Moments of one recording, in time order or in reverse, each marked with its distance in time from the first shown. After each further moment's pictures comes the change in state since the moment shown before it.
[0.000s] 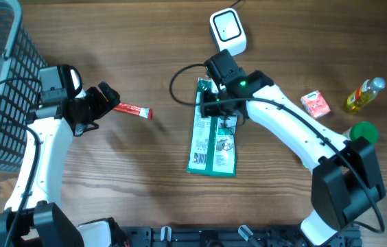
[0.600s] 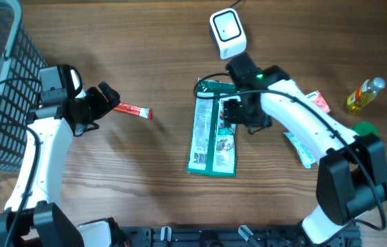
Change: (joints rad) left arm 0.000 0.000 0.000 0.001 0.000 0.000; right arm -0.137 -0.001 -0.028 -0.362 0.172 -0.032
